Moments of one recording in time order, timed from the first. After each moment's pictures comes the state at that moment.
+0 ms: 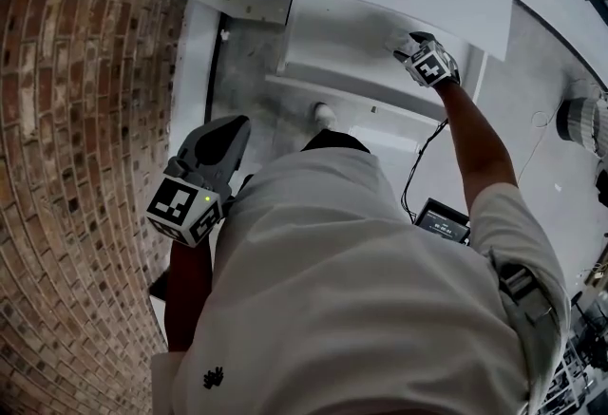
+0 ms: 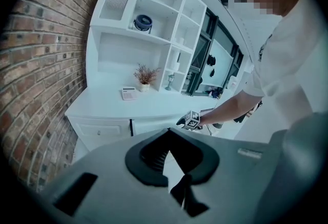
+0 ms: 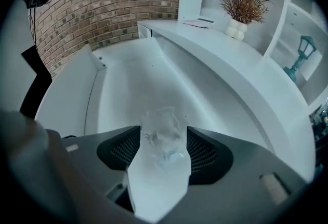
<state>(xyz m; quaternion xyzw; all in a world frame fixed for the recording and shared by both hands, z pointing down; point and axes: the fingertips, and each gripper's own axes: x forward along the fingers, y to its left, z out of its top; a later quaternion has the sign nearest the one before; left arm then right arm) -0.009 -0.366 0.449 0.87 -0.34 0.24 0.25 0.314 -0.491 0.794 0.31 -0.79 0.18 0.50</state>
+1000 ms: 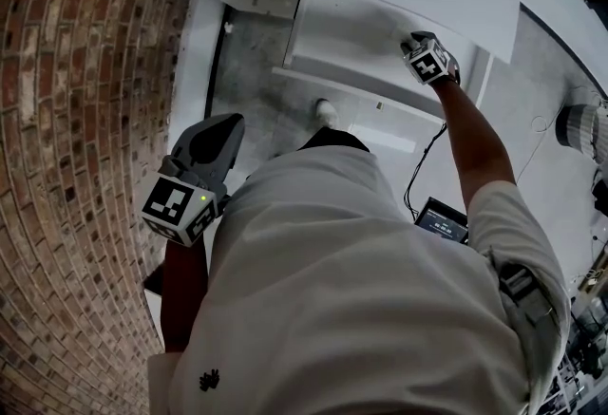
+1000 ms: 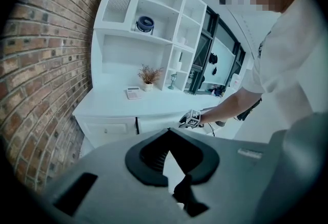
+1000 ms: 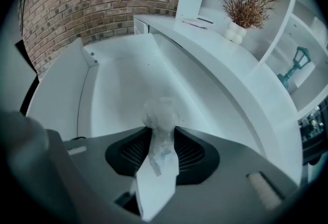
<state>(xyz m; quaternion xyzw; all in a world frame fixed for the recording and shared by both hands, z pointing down) -0.035 -0.356 0.448 0.87 -0.36 0.25 0.24 0.310 -0.501 0.796 0.34 -0.76 0.14 0.54</state>
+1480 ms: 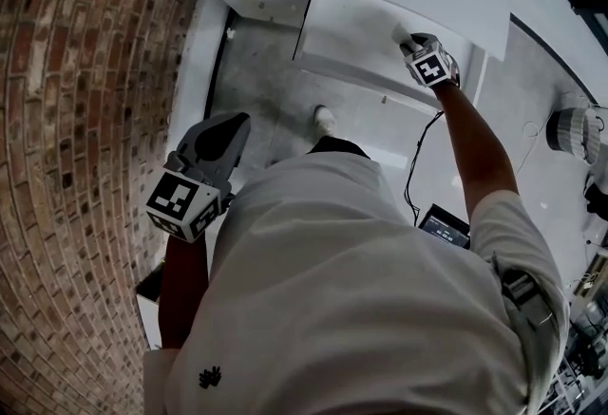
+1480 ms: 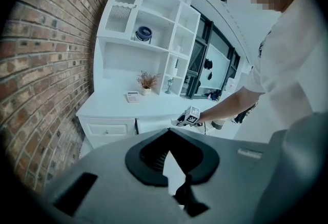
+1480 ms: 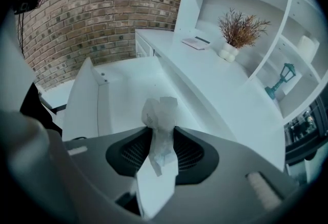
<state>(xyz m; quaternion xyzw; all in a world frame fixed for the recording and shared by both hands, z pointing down) -0.066 -0.312 0.430 0.88 -0.35 0.21 0.22 0.270 -0.481 0.731 0.37 -0.77 0.15 0.49</state>
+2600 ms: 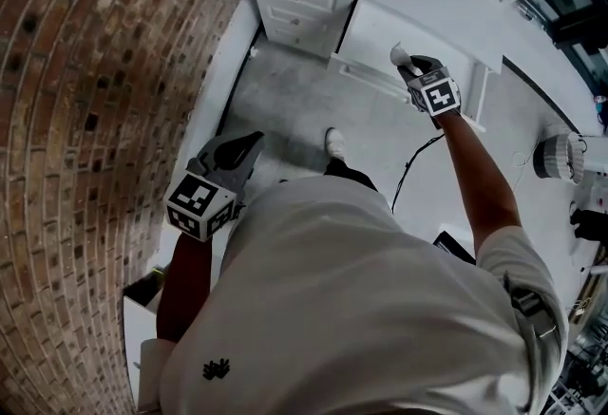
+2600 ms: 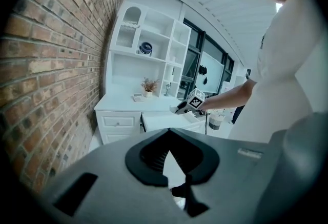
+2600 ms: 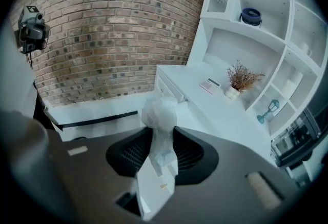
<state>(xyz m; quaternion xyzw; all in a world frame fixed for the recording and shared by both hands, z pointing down) -0.192 -0.155 0.419 0.90 -0.35 0.18 0.20 0.113 -0.360 0.573 0.39 -0.81 0.10 0.43</state>
